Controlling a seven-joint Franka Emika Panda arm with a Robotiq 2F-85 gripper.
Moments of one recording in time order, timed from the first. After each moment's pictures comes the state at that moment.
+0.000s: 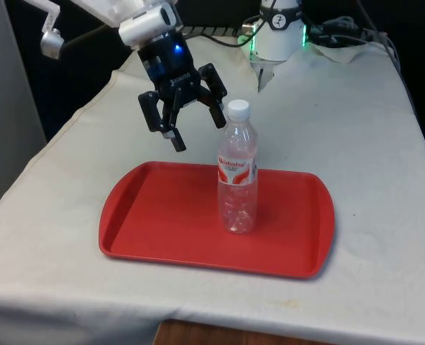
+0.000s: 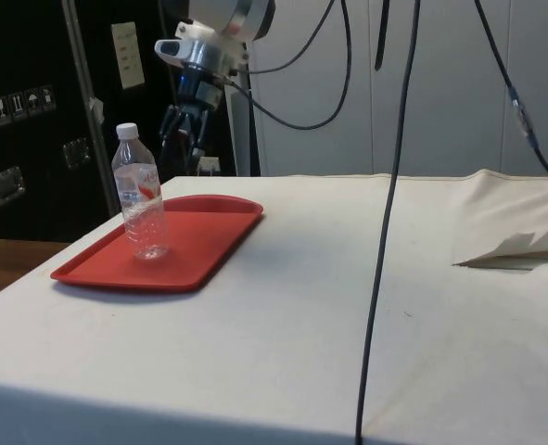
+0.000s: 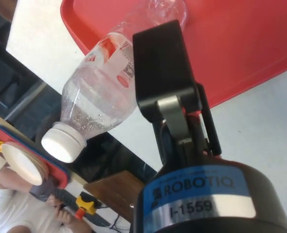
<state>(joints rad) 0.20 0.65 -0.56 -1.67 1.03 2.15 -1.85</state>
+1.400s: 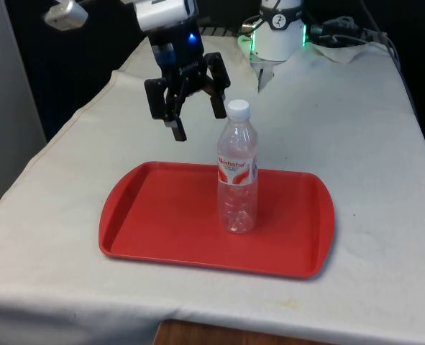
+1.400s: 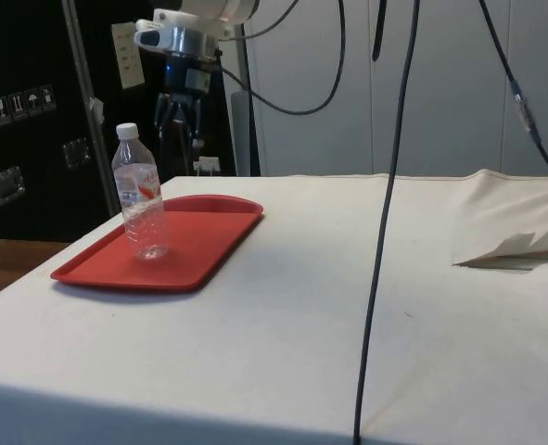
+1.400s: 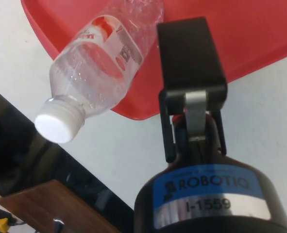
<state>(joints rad) 0.24 0.62 -0.55 -1.64 0.74 2.18 -1.65</state>
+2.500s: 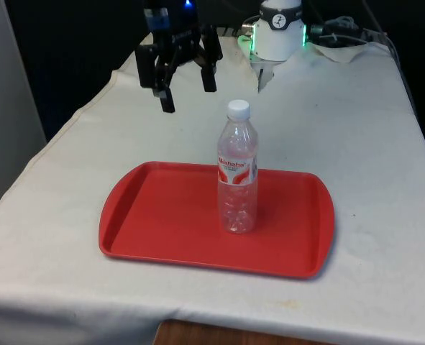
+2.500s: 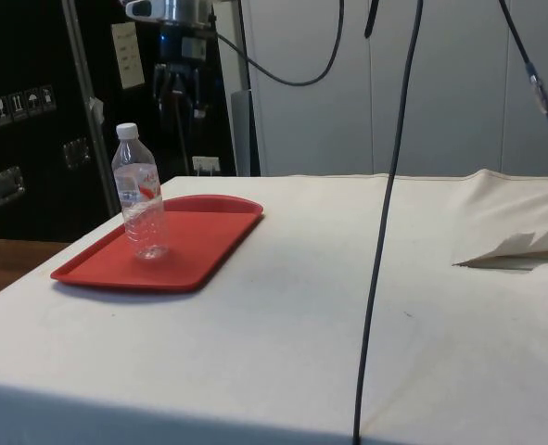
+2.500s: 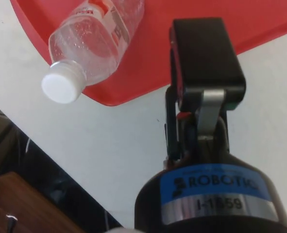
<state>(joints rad) 0.24 0.56 -0.55 -1.59 0.54 2.11 -1.54</state>
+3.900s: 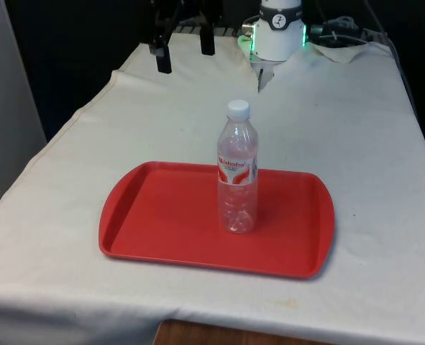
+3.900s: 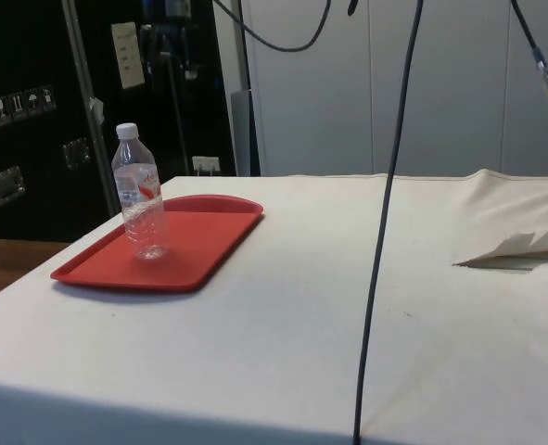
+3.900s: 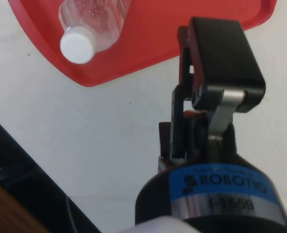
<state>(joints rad) 0.25 0.52 -0.55 -1.47 0.35 1.98 -1.41</state>
